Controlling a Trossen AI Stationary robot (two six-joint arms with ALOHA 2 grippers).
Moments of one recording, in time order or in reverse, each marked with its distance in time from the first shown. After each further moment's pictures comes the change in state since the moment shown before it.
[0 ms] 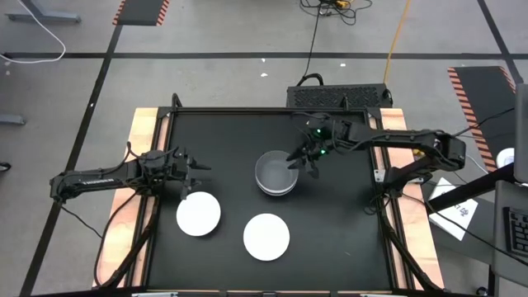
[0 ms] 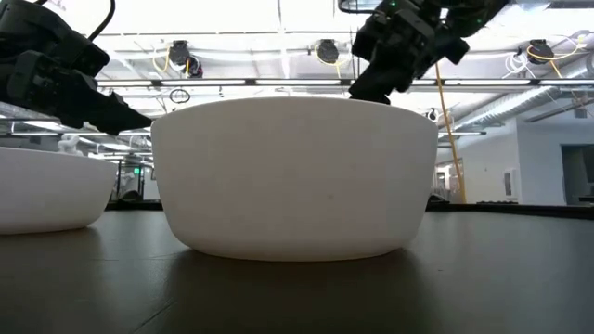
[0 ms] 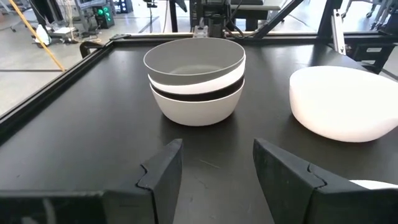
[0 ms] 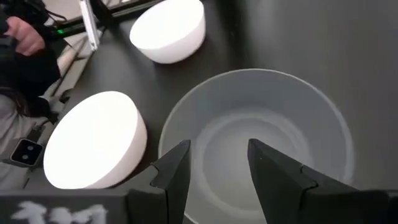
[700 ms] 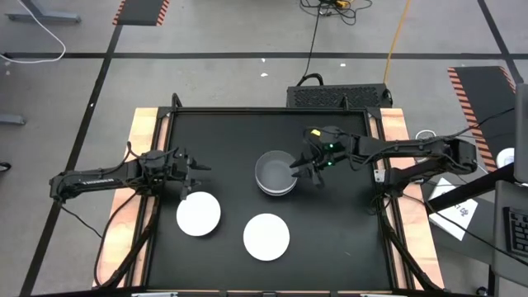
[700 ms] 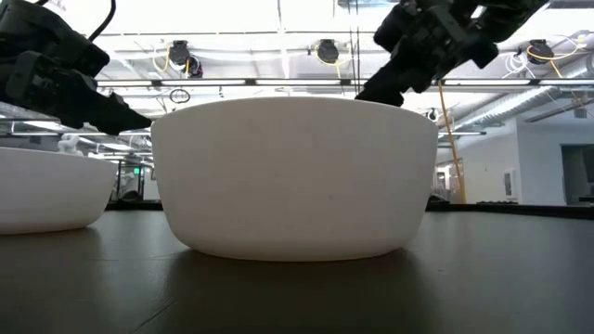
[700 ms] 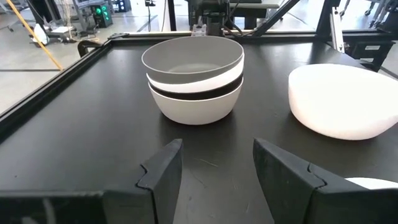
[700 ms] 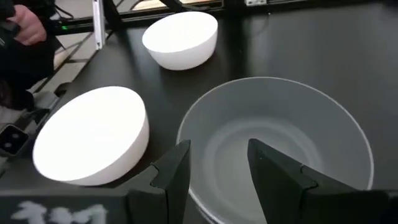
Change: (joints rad) left arm -0.001 0.006 0.000 0.001 0.005 0.005; right arm 0.091 -0.134 -0.206 0.231 0.105 -0.023
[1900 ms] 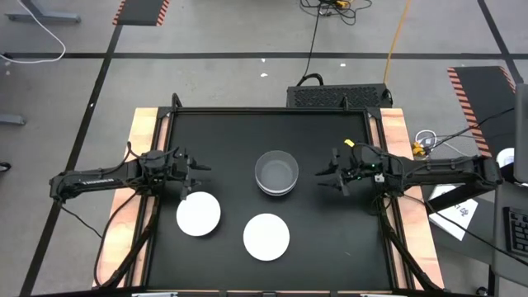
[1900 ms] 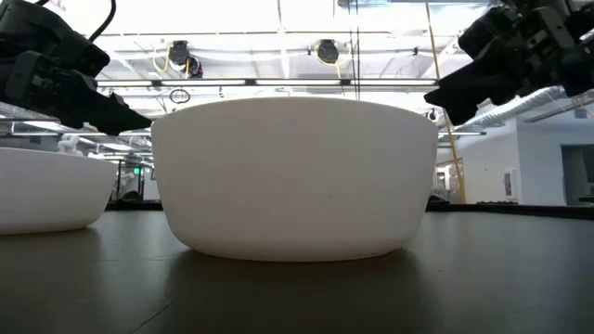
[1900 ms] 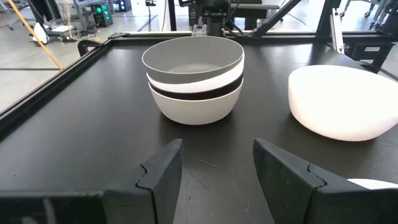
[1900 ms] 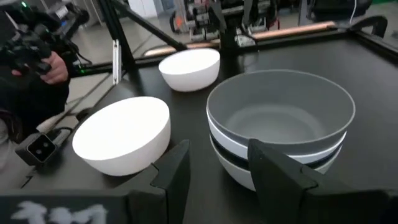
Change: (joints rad) left arm 0.000 0.000 0.000 0.000 0.000 -0.008; right arm 0.092 -0.568 -0.495 0.216 0.133 0.169
